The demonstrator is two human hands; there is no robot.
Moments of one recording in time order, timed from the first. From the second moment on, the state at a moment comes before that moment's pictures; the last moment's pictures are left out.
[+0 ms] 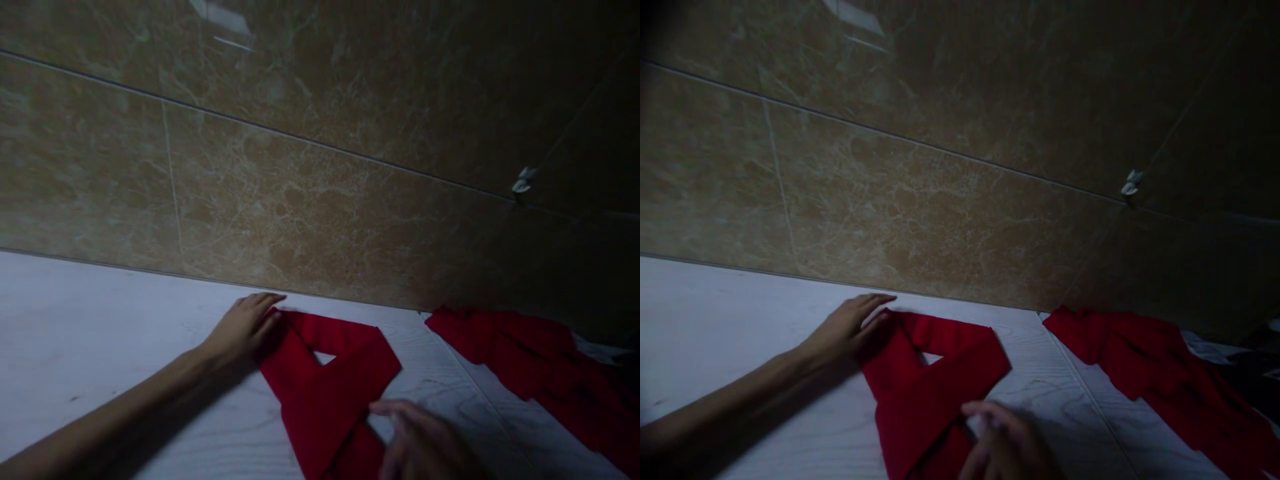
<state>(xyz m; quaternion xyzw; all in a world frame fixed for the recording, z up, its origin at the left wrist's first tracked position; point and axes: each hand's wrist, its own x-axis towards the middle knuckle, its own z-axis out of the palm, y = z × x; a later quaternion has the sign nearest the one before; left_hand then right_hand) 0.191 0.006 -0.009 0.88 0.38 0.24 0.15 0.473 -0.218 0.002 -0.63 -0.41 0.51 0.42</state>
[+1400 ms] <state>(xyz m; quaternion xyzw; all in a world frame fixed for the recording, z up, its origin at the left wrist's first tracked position) 0.243 -0.016 -0.021 0.92 0.38 0.10 0.04 0.505 -0.075 -0.038 -0.66 -0.74 0.01 0.09</state>
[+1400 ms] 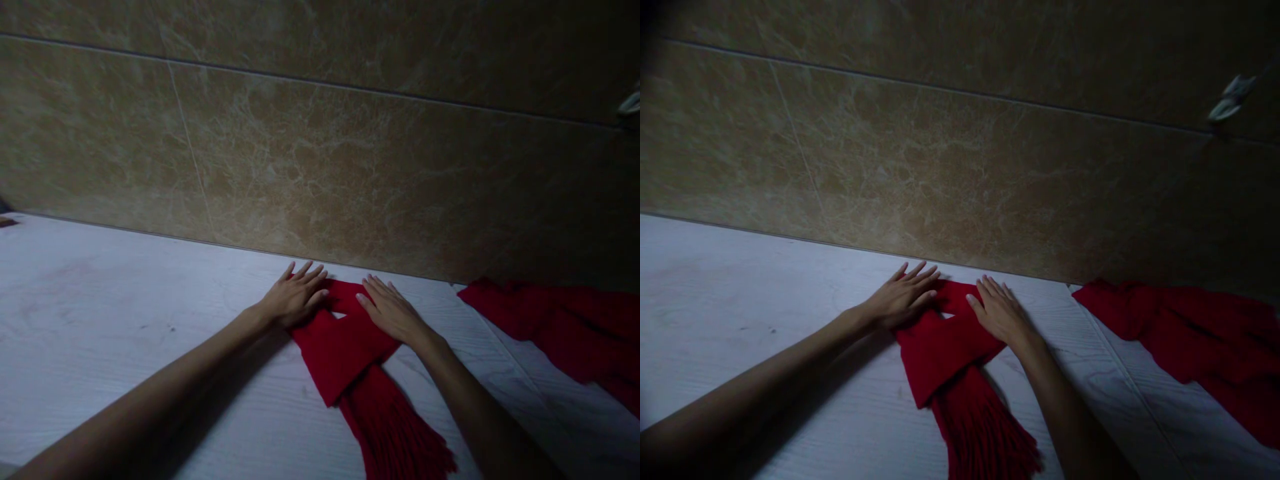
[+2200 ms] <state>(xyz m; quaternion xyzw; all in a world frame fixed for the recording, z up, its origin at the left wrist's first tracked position) 0.232 -0.010 -0.023 0.90 0.40 0.14 0.06 0.512 -0.073 -0.045 -0.66 -0.74 0.02 0.13</state>
